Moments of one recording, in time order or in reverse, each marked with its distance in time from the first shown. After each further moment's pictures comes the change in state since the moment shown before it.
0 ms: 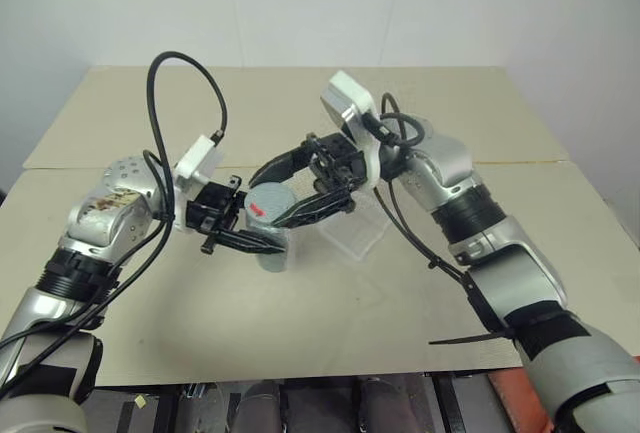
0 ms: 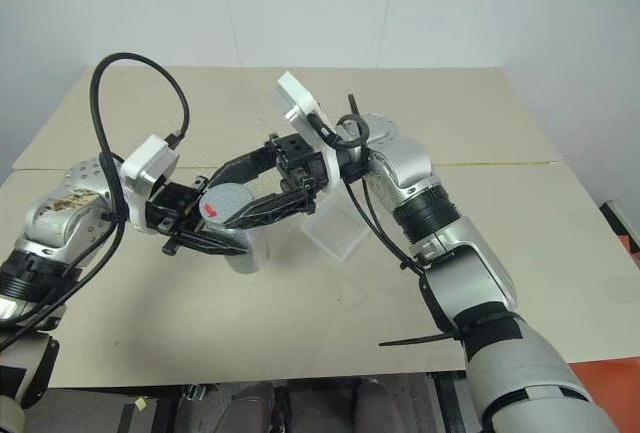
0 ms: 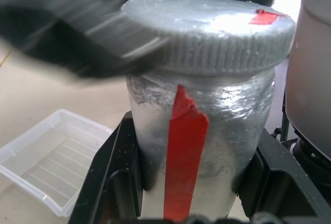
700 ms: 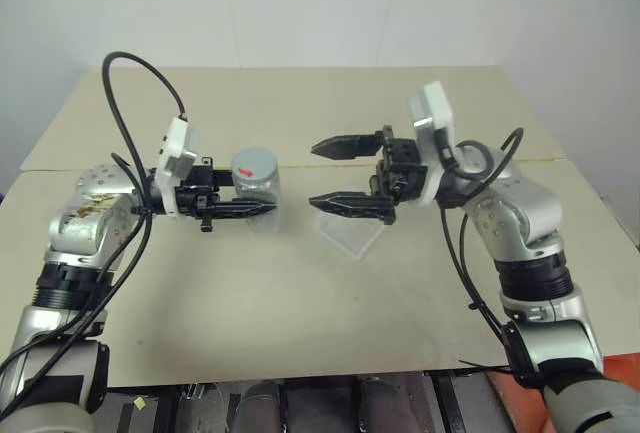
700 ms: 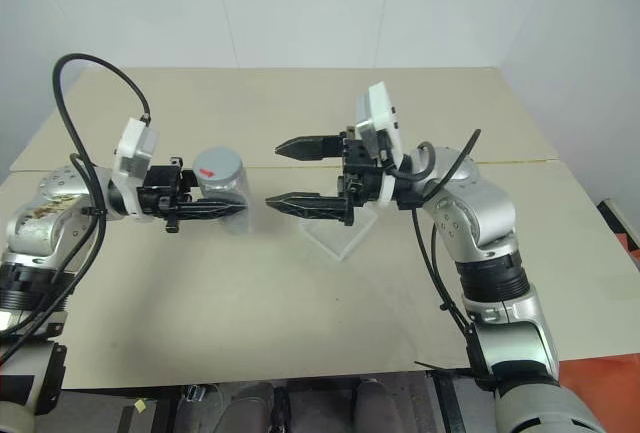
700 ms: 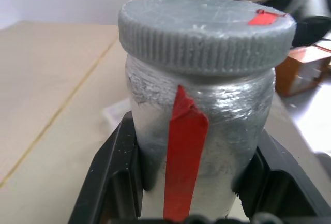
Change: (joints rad) left arm 0.061 -0.093 0.210 0.014 0.171 0.110 0.280; right arm 0.406 -0.123 -0.311 -0.685 -0.053 0.282 -0.549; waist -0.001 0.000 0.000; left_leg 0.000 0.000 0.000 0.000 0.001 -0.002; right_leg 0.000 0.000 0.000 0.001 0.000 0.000
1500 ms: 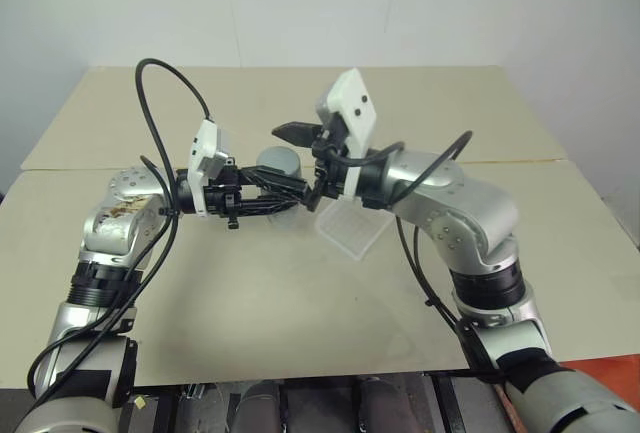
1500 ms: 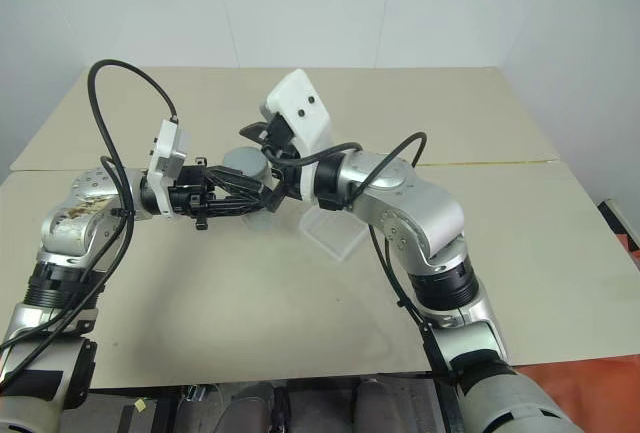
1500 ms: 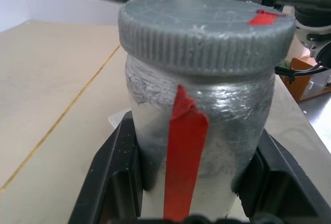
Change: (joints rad) left arm -0.024 -0.102 0.001 -0.010 0.088 0.020 0.023; right arm -0.108 0.221 0.114 -0.115 -0.141 0.248 -0.491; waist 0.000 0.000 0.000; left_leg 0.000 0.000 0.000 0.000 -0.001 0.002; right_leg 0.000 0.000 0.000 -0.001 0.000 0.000
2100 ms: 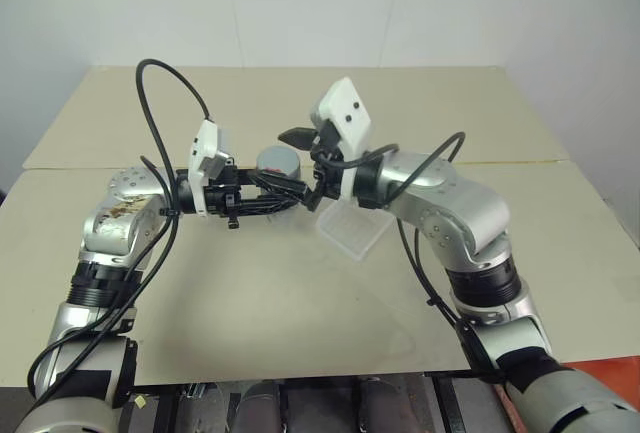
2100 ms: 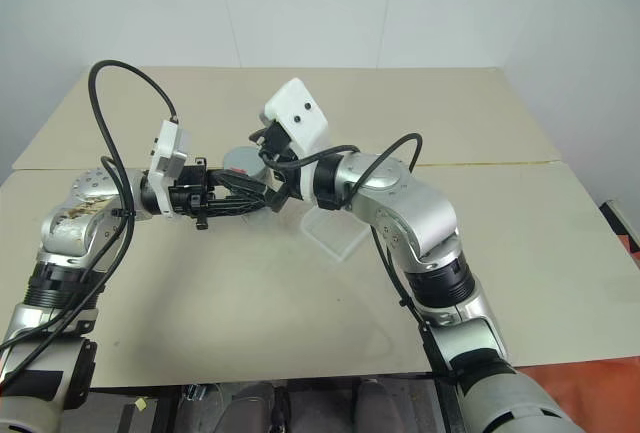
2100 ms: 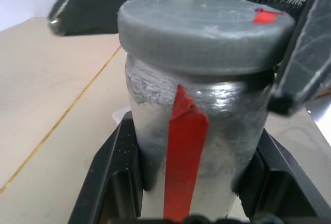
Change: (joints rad) left arm 0.004 0.000 0.005 -0.001 0.005 0.002 0.013; right arm 0.018 -0.030 0.006 0.013 -0.059 -0.001 0.016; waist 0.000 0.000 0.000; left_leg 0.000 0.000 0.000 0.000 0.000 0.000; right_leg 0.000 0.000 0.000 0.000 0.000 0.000
